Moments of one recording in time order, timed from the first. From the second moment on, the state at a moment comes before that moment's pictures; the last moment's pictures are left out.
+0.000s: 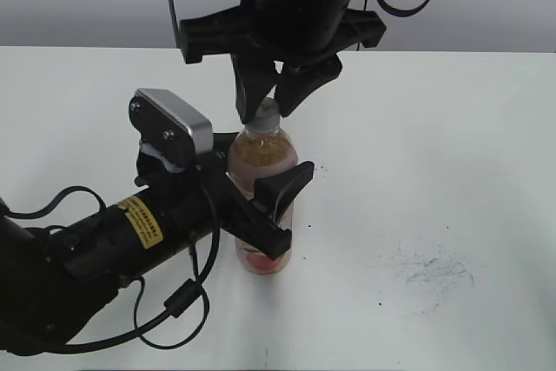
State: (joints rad) left arm -0.76 1.91 -0.53 0.11 -1.21 -0.07; right arm 0.78 1.87 -1.74 0.12 1.23 0.26
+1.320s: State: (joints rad) left arm -0.76 1.91 -0.53 0.13 -1.21 -0.07; right arm 0.78 1.87 -1.74 0.12 1.23 -0.43
